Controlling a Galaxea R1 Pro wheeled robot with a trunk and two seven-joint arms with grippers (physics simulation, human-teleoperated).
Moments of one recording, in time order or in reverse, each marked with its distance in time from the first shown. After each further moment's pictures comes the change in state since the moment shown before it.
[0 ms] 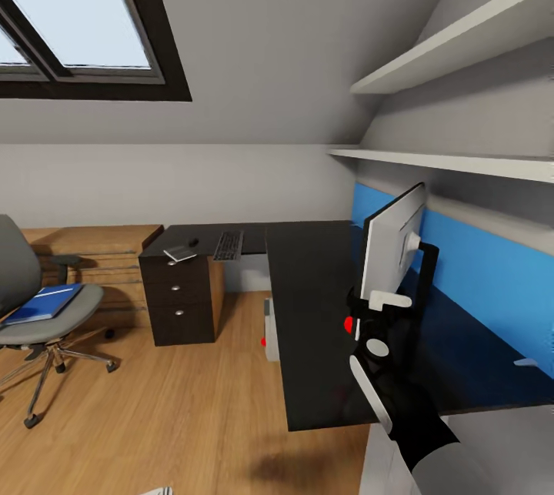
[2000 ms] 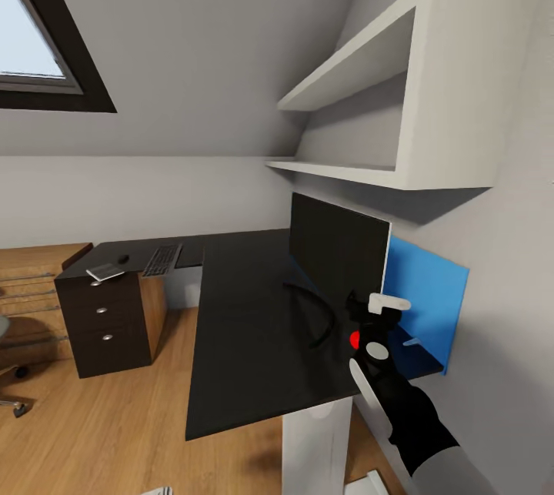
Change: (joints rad) left arm 0.000 -0.001 0.002 0.000 0.000 -0.001 0.000; right arm 0.012 0.001 0.001 0.002 -0.001 0.002 0.005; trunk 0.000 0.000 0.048
